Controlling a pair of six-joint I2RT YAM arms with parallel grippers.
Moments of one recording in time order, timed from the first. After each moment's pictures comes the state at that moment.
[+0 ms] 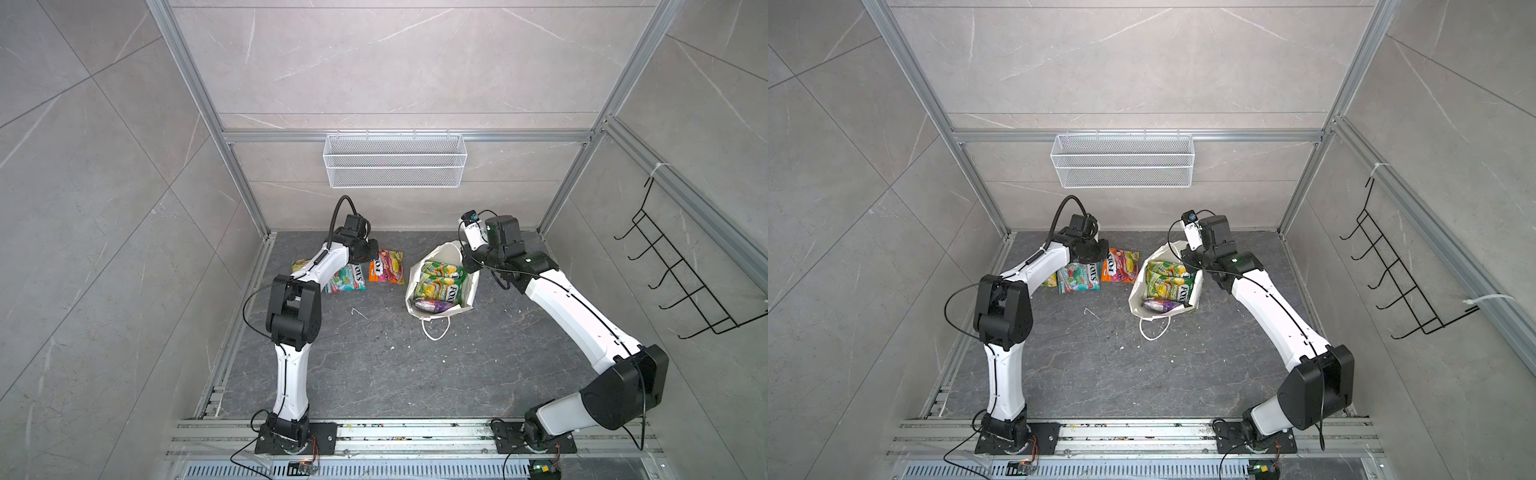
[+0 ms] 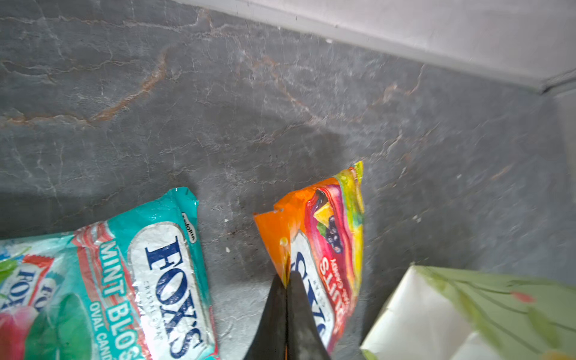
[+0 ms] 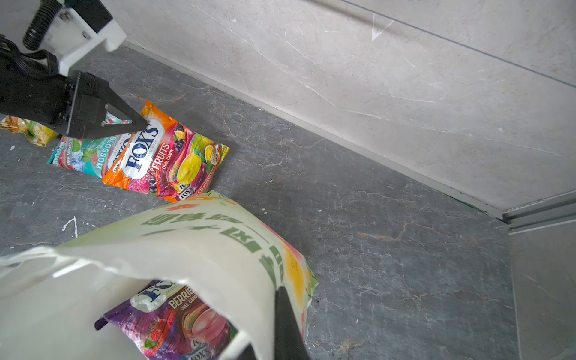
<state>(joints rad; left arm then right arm) -0.33 2.14 1.81 -0.57 0.16 -0.34 0.37 1.50 1.43 -0.55 0.01 -0.15</state>
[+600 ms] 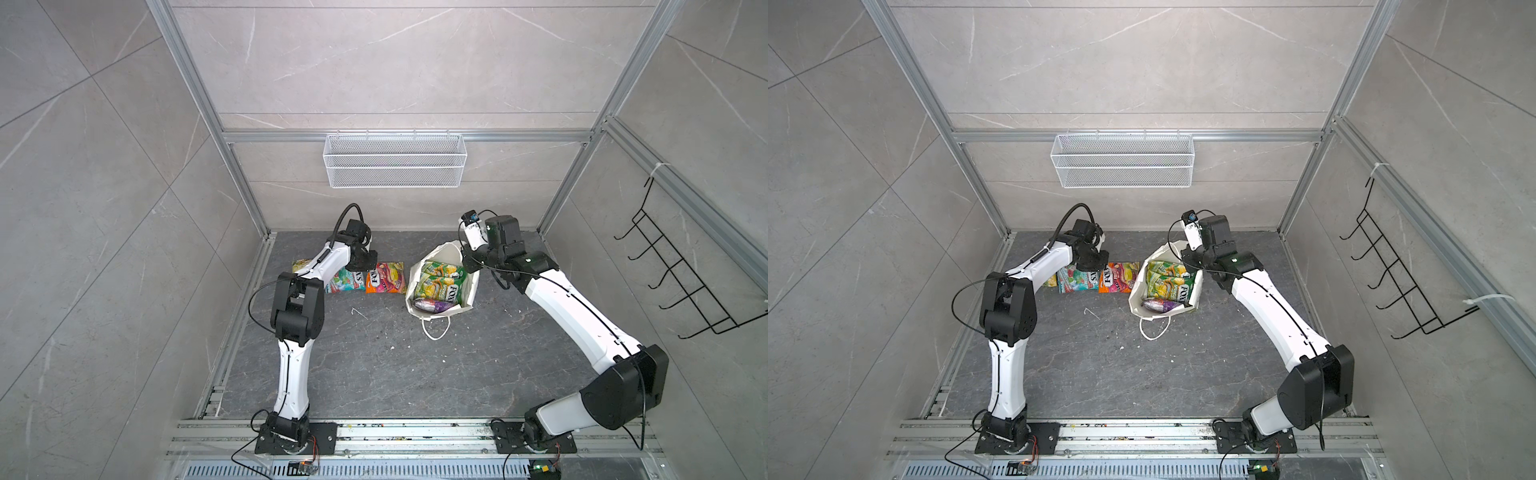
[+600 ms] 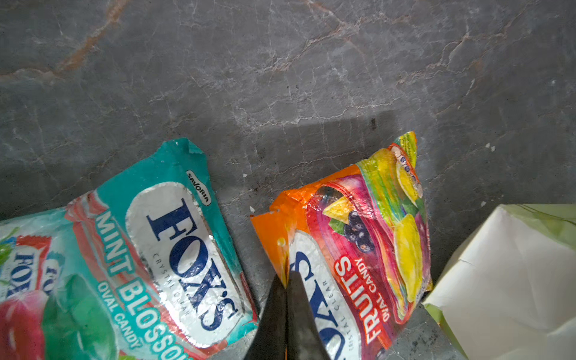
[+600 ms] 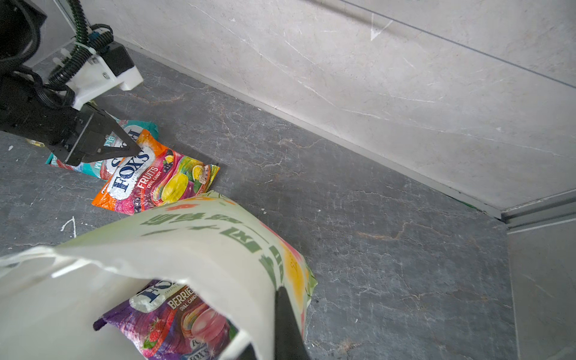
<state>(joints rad) -0.32 2.20 1.83 -0.72 0.16 -0.16 0.37 1.50 1.43 -0.55 0.02 -0.15</state>
